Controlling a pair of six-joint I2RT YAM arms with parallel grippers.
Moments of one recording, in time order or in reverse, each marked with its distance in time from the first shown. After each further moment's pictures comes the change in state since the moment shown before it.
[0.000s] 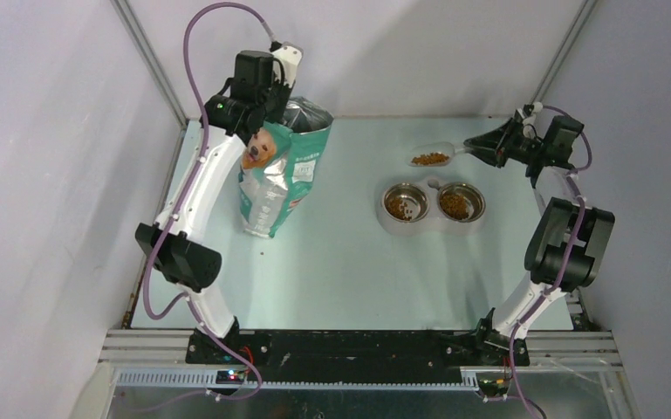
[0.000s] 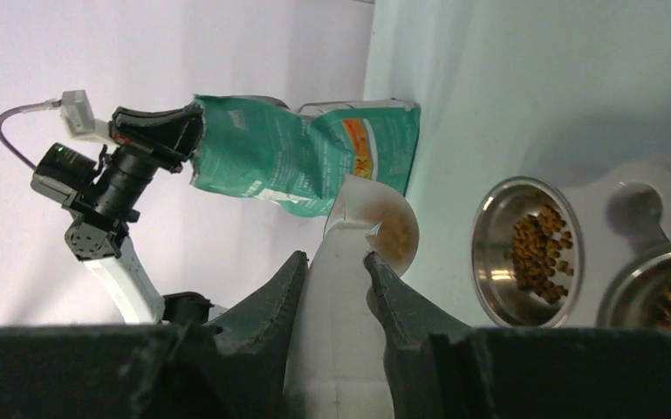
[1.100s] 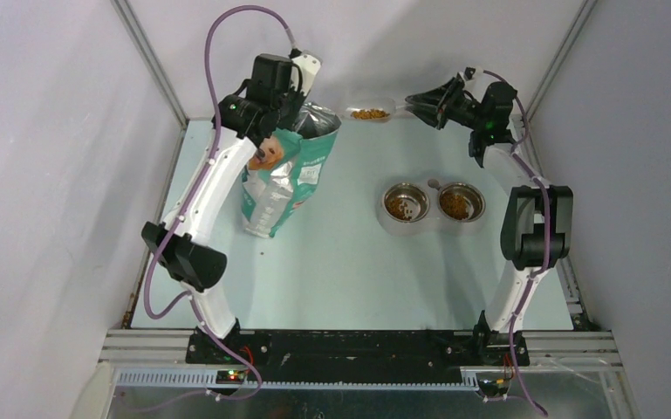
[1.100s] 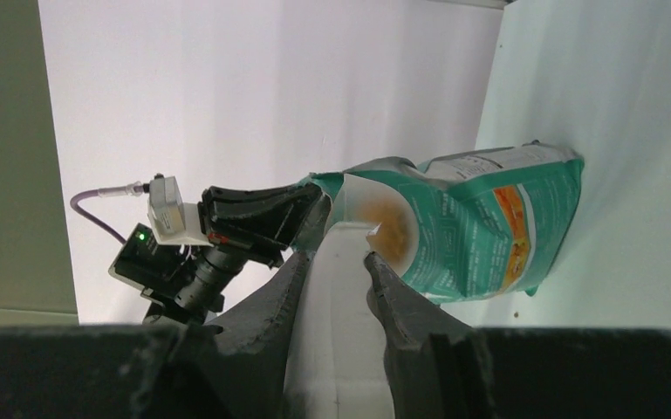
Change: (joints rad) left arm -0.091 0.009 0.034 -0.084 -0.069 0.051; right arm 0.354 0.148 0.241 0.347 0.295 0.533
